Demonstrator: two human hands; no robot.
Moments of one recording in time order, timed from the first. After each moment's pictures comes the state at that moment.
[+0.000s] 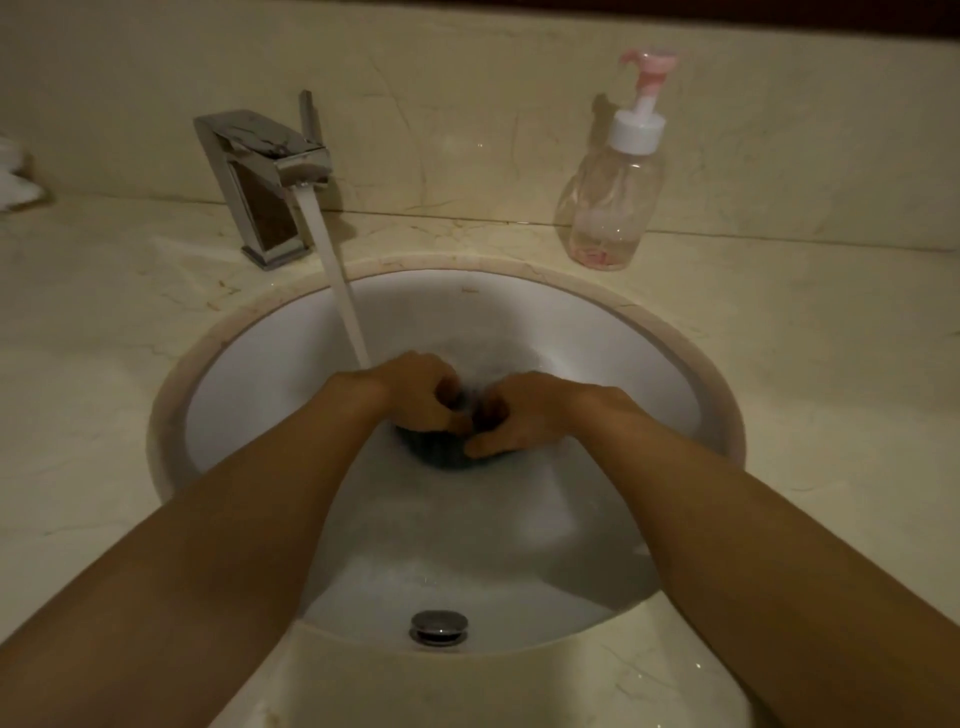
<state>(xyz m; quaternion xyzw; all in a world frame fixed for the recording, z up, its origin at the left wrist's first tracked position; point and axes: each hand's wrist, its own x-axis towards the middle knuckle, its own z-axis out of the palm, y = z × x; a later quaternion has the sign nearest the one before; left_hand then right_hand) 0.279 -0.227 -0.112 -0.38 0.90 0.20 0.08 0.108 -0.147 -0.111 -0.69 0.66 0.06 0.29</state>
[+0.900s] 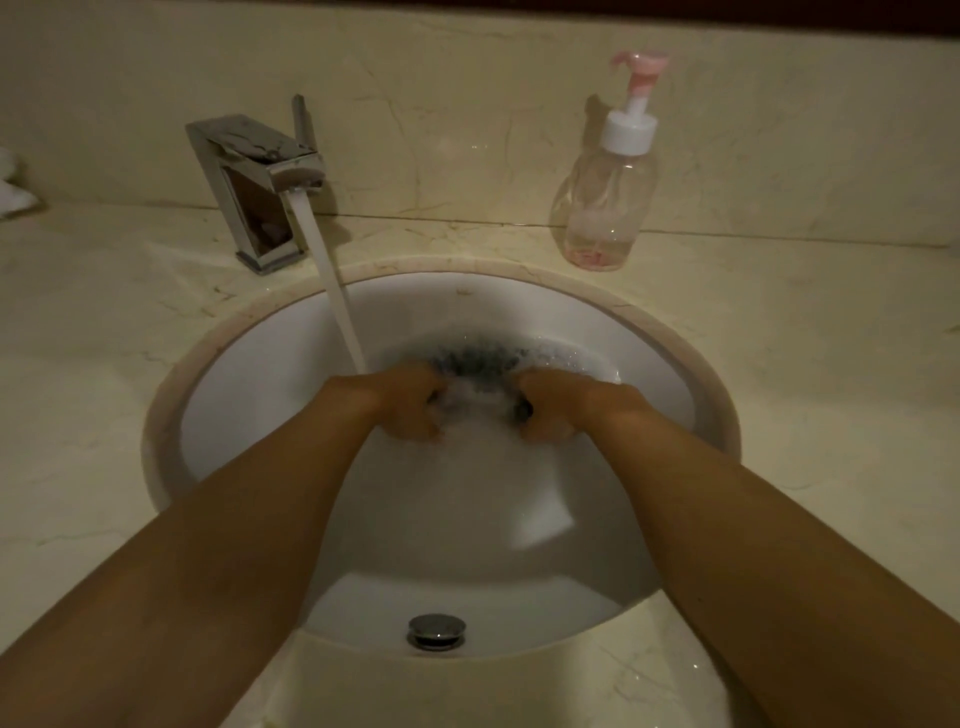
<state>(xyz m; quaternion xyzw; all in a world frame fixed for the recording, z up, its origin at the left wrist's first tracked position) 0.282 -0.235 -0.122 -0.37 0.90 0.17 0.14 0.087 -0.148 -0.116 -0.67 0.70 0.10 0.21</state>
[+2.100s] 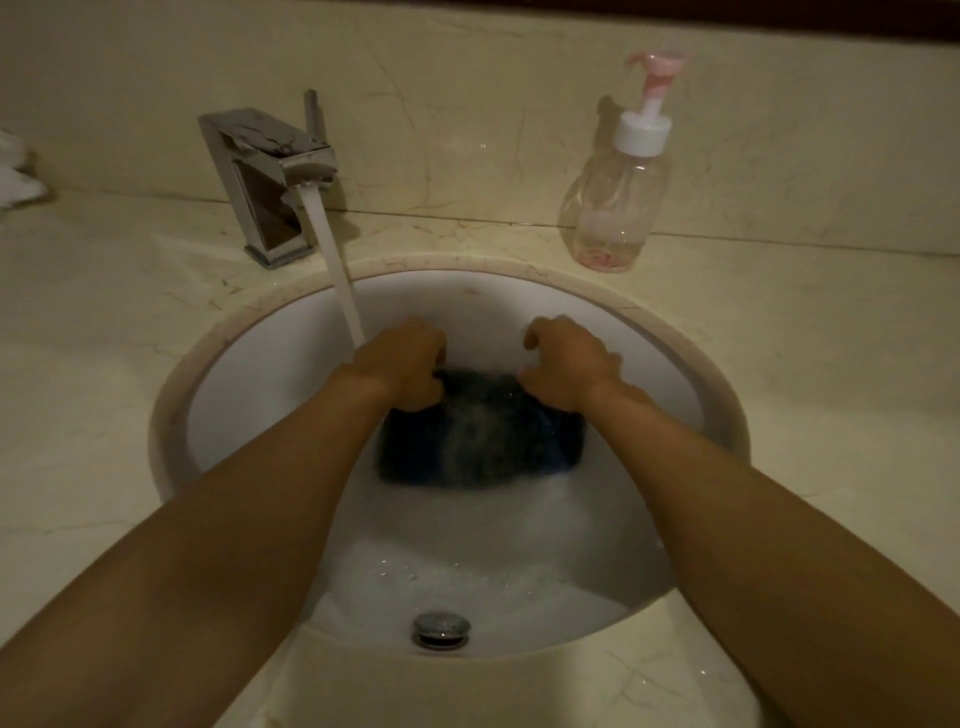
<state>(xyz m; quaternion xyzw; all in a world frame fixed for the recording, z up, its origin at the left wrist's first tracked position) 0.284 -0.244 -0.110 -0.43 0.89 0.15 -0.01 0.088 -0.149 -0.095 -0.59 0.78 -0.12 0.15</state>
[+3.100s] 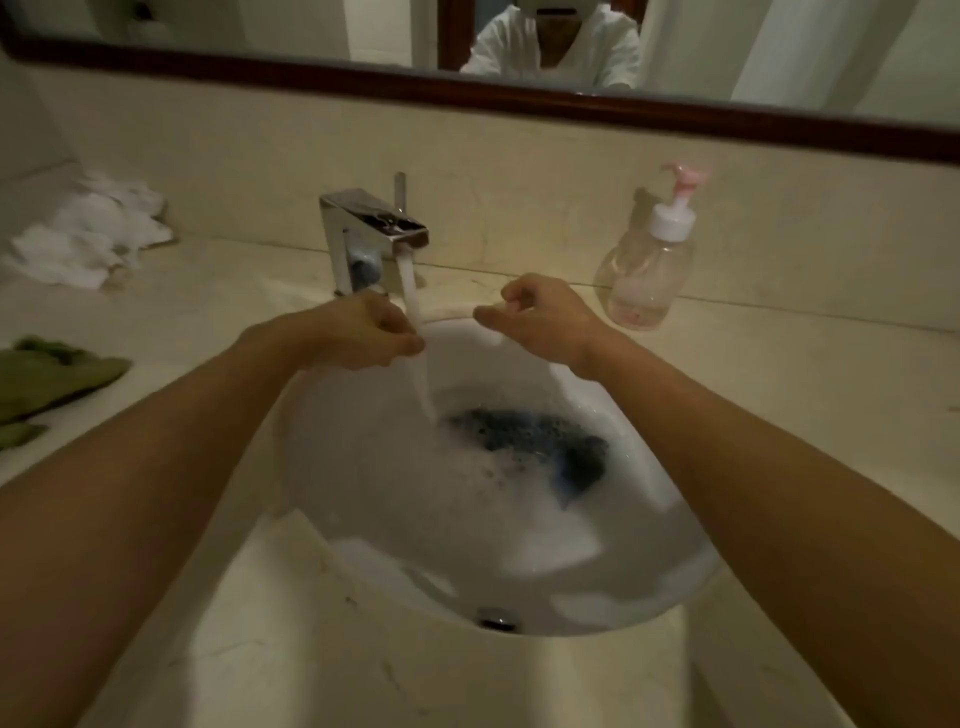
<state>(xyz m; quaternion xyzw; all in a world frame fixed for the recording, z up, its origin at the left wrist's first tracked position) 0.380 -0.232 0.014 -0.51 0.81 0.28 -0.08 0.156 -0.171 0.013 -0.59 0.69 -0.32 0.26</state>
